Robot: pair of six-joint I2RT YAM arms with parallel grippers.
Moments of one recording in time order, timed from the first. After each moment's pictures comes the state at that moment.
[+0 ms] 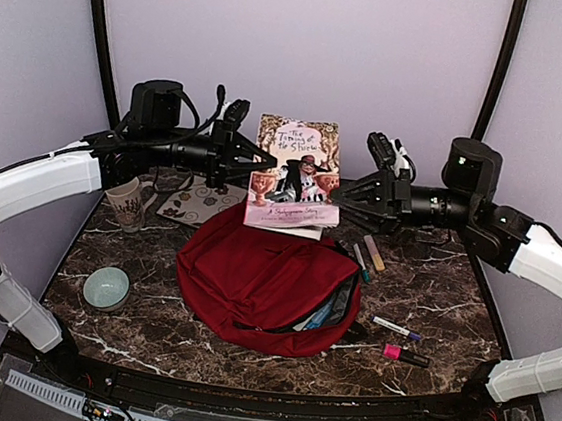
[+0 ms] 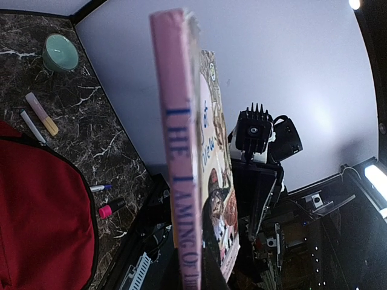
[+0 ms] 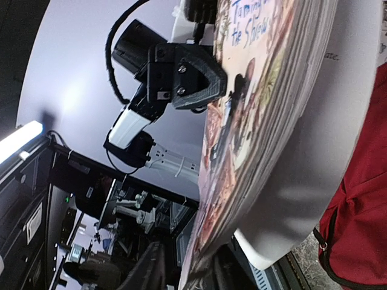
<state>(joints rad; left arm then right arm) -0.67 1.45 1.34 -0.07 0.81 -0.98 0.75 1.15 1.03 0.03 -0.80 0.99</state>
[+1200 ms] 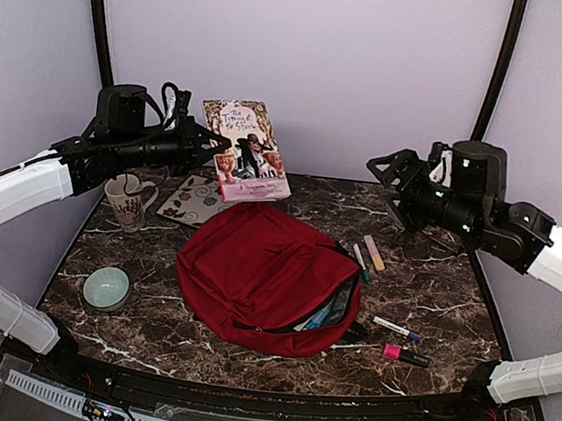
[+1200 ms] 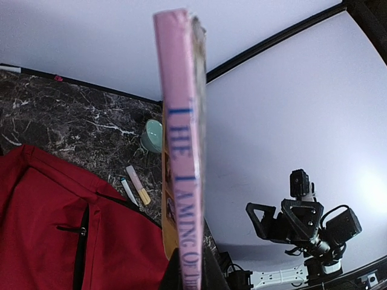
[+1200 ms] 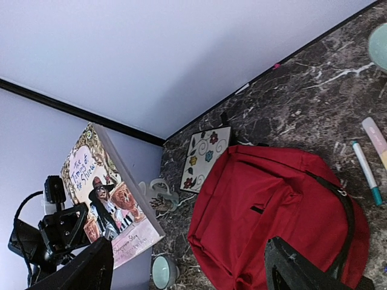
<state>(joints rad) -0.54 1.31 1.24 -0.15 0.42 -0.89 0.81 1.12 1.15 -0.35 0.19 1.08</state>
